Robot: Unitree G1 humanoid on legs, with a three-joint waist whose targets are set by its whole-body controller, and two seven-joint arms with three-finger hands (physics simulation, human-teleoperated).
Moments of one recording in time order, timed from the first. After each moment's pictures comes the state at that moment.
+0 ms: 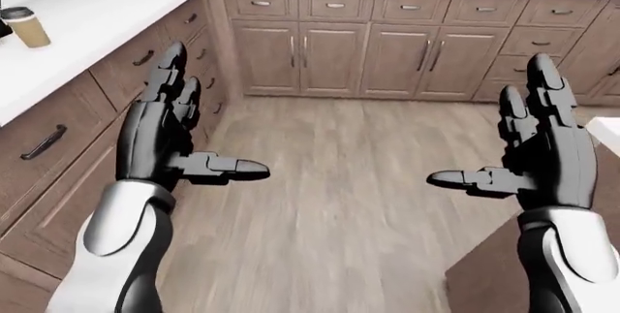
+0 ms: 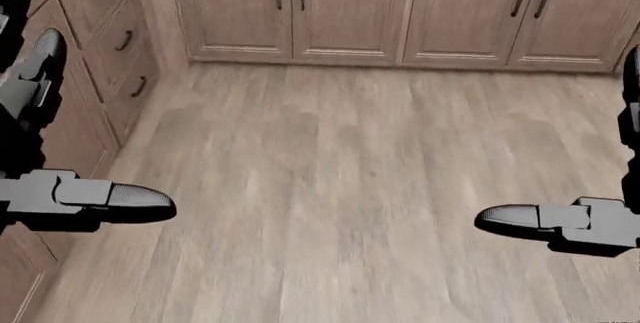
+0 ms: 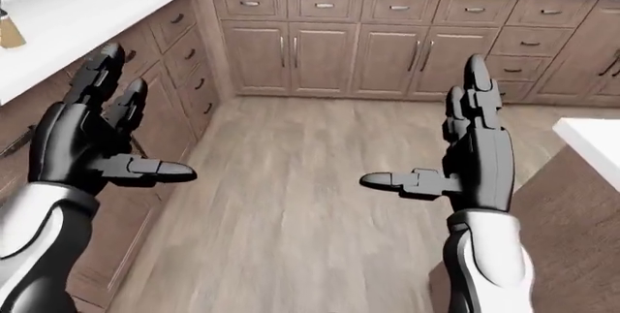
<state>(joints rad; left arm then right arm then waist) -0.37 0.22 0.23 -0.83 -0.19 1.01 -0.03 -0.13 -0.16 -0.32 -0.82 0.08 0.65 0.03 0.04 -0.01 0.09</state>
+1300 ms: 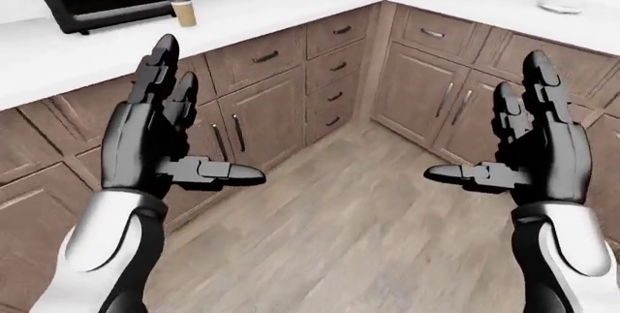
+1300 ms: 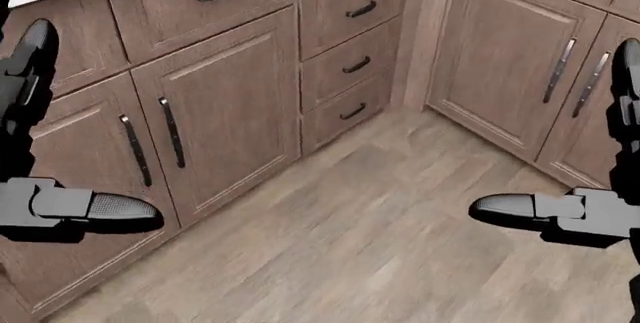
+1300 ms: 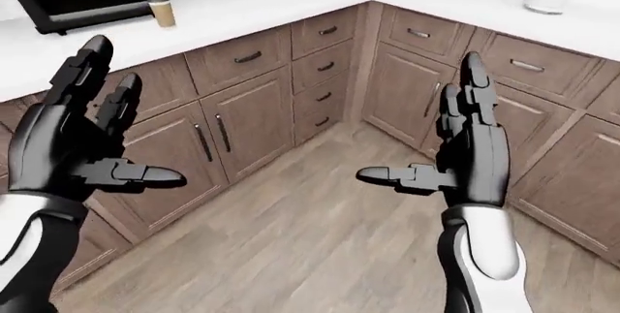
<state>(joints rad) -0.35 0.25 0.29 -0.89 -0.34 0.99 0.02 -0.15 -0.16 -0.32 -0.80 0.15 0.66 -0.02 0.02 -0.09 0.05</state>
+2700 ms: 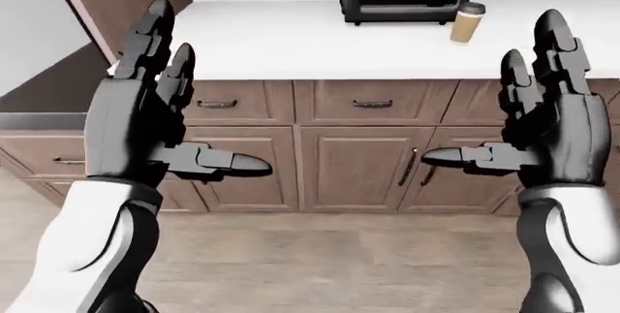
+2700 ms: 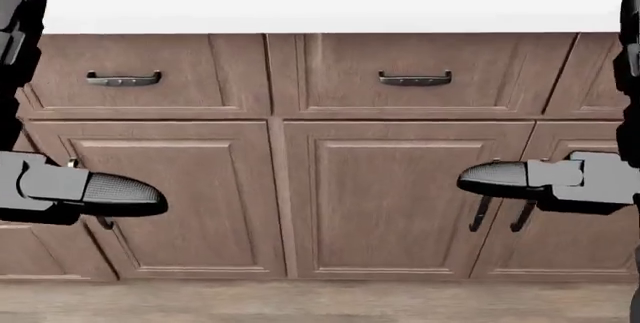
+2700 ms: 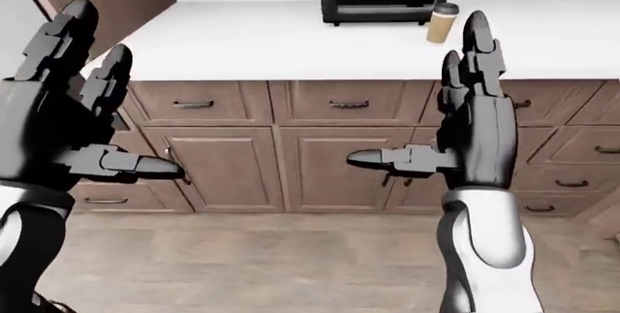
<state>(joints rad) -0.47 0.28 0.28 -0.96 -0.35 1.09 0.04 -0.29 -0.20 -0.28 -0.87 0.10 0.78 -0.03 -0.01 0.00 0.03</state>
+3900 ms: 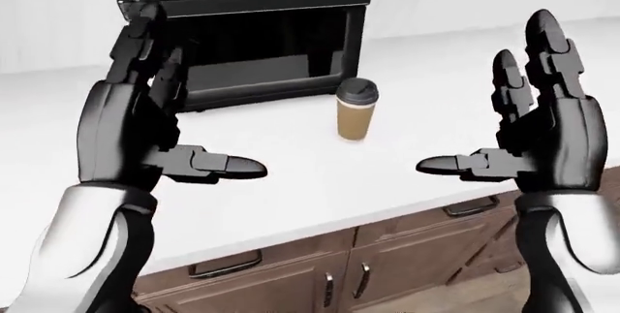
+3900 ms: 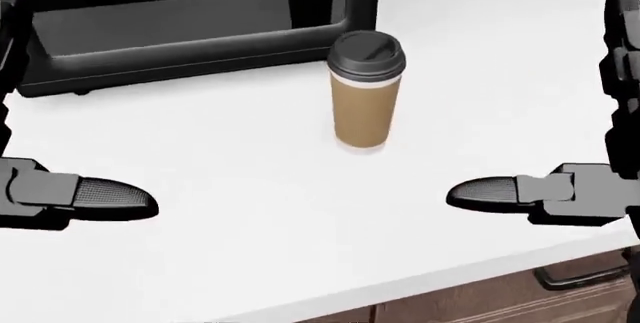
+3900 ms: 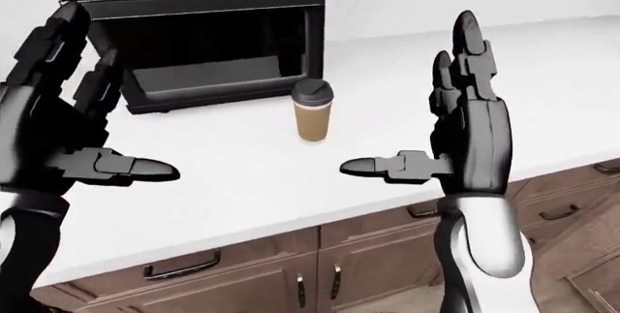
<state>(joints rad) -0.45 0.28 0.30 -0.97 -0.35 1.09 0.04 -0.27 -0.19 -0.26 -0.91 0.10 0.78 0.00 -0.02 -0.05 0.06</state>
